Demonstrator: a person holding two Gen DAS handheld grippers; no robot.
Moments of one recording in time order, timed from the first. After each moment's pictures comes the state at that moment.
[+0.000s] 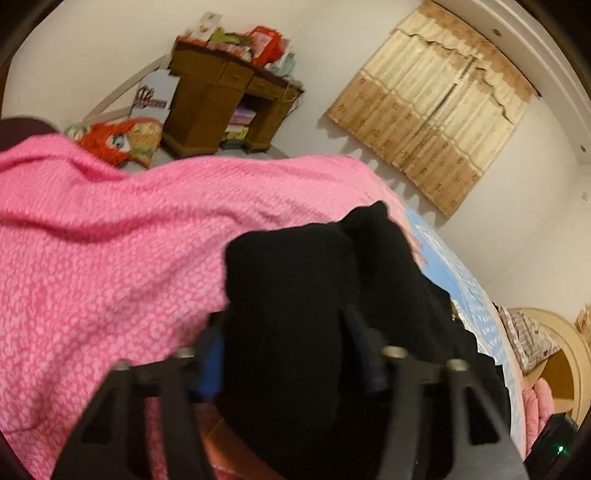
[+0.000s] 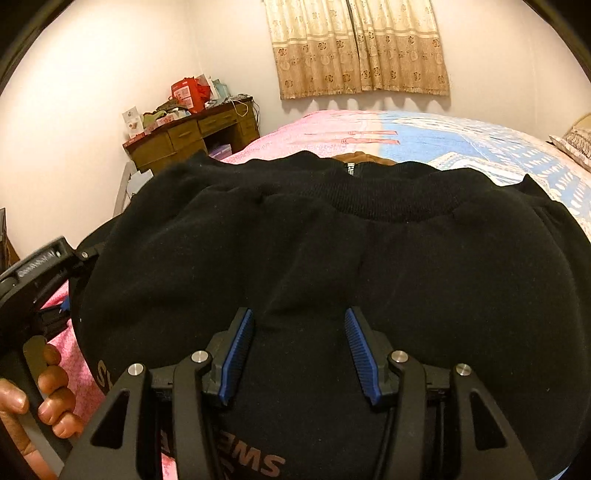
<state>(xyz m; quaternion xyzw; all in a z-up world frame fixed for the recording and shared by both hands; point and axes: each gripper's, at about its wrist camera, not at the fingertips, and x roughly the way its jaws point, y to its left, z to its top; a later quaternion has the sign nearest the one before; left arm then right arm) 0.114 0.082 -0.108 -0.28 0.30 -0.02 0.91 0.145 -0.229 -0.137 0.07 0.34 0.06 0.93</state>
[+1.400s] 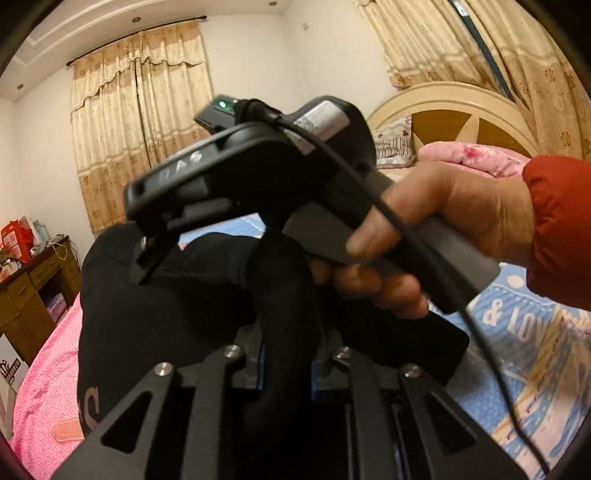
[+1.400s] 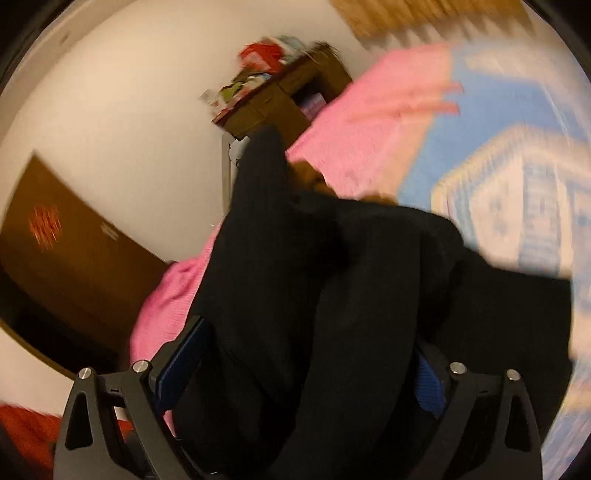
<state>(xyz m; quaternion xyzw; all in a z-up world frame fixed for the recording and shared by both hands) 0.012 -0.199 -0.044 0.17 0.16 -0.34 0.91 0.239 -0.350 -0.069 0.15 0.44 0.32 0.83</state>
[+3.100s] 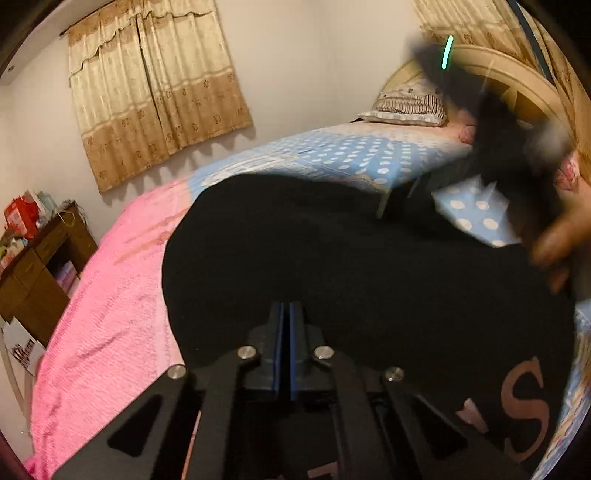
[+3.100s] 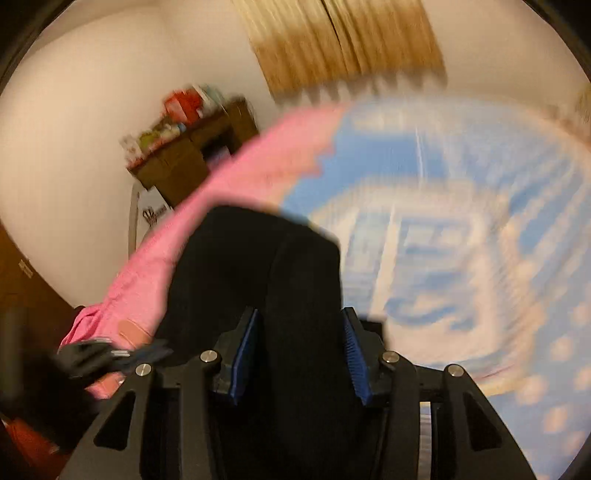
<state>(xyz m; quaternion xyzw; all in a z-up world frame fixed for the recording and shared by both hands) 0.082 -0.220 -0.016 0.19 0.27 -0.29 0.90 0.231 -0.461 -0.095 0.16 0.40 0.10 0.90</state>
